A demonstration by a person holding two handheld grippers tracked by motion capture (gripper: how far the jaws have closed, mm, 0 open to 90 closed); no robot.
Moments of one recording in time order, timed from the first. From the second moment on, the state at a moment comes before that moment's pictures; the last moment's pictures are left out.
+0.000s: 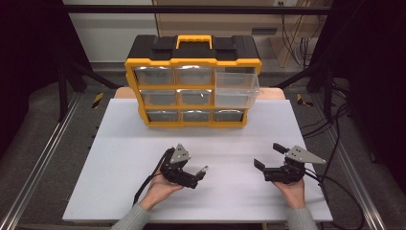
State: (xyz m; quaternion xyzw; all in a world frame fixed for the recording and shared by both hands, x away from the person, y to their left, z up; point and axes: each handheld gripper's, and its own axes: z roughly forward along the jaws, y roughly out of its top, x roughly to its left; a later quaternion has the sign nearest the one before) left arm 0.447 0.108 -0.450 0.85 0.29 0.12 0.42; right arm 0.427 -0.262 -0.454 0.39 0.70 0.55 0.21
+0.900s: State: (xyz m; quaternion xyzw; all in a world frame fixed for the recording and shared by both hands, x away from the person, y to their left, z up) left arm 0.449 0.097 -0.476 0.88 0.31 0.08 0.35; right arm 0.428 -0.261 -0.455 0.39 0.71 0.55 0.21
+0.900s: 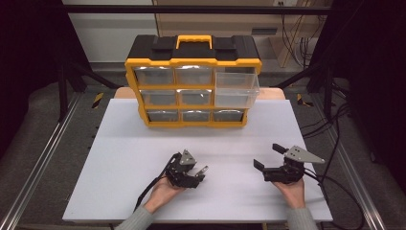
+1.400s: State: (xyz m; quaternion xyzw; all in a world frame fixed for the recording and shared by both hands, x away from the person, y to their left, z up) left arm 0.447 0.093 -0.476 0.88 0.32 0.07 0.33; right arm 0.428 -0.261 -0.455 0.39 0.71 0.55 0.21
